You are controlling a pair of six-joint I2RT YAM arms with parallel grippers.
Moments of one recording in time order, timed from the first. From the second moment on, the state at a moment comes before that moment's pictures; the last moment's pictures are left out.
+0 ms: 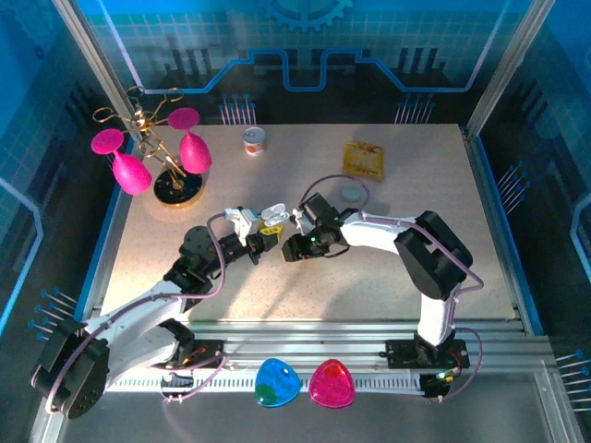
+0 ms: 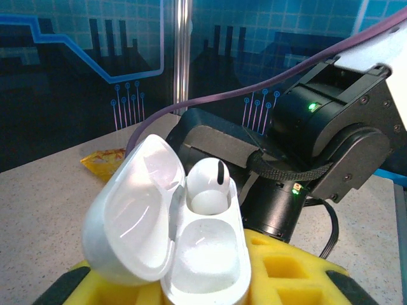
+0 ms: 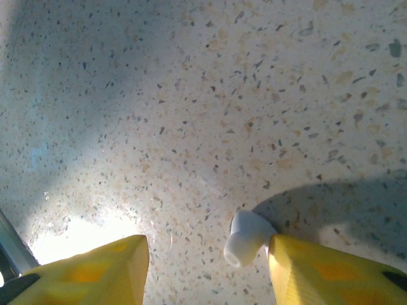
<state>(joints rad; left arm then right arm) -0.51 0.99 0.36 0.63 0.41 -0.07 0.72 1.86 1.12 -0.36 -0.40 0.44</state>
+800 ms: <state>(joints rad) -0.51 0.88 0.36 0.61 0.45 -0.03 0.86 2.06 1.51 -0.81 -0.02 0.32</state>
